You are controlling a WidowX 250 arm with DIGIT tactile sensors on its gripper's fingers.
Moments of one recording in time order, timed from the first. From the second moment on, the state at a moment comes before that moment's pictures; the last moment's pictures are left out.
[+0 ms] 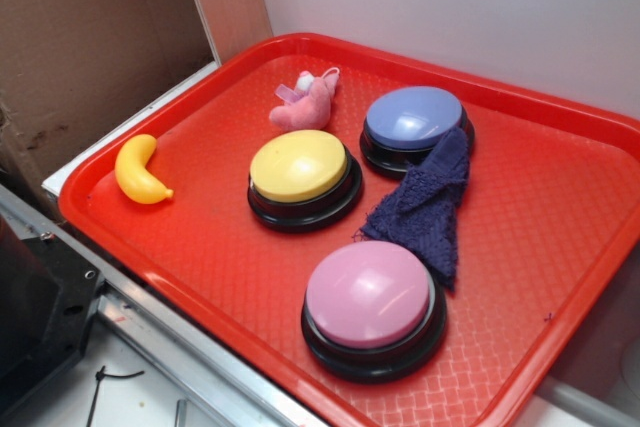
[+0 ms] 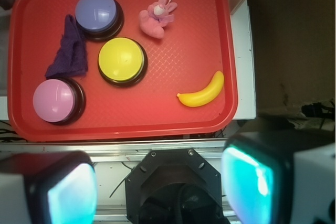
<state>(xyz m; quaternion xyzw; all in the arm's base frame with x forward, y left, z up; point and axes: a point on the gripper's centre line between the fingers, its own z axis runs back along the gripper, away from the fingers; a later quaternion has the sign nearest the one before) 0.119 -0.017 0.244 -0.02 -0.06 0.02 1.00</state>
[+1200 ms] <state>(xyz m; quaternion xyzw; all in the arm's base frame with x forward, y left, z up) 0.132 0.041 0.167 -0.05 -0.11 0.46 0.88</state>
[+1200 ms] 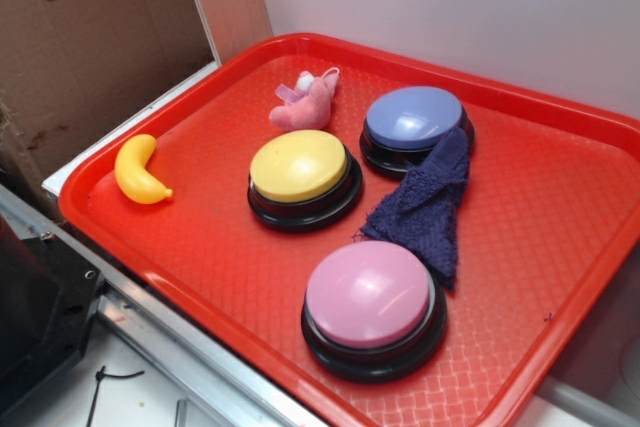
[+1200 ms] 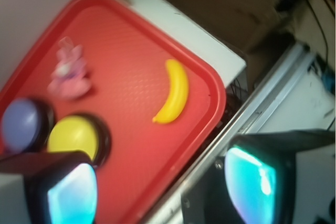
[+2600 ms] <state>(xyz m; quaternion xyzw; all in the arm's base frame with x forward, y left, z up) 0.169 0.077 0.009 -0.01 -0.08 0.50 0.86</state>
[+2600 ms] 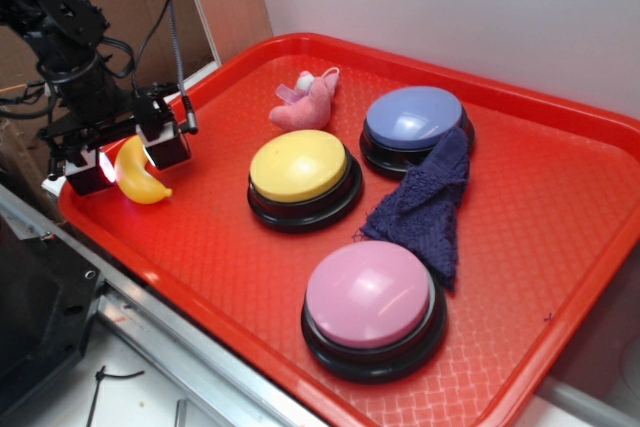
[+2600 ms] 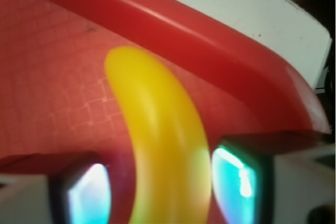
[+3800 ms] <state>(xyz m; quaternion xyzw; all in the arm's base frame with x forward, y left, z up) 0.179 -0.010 0.176 -0.04 -0.03 0.09 0.99</state>
